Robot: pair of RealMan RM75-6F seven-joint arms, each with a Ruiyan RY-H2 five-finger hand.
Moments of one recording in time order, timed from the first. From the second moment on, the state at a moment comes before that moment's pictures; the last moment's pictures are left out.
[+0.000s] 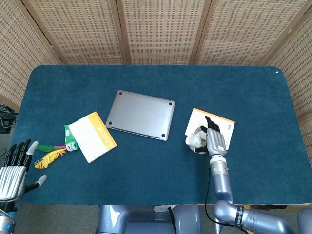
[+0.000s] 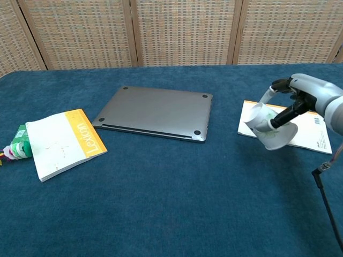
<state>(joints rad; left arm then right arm) -0.02 -1.24 -0.01 -1.66 1.59 1.58 0.22 0.55 -1.66 0.39 -1.65 -0.75 1.20 -0.29</state>
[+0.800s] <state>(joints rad) -0.02 -1.24 0.00 -1.66 1.59 1.58 0.24 0.48 -1.70 0.41 -1.42 -0.95 0.99 0.27</state>
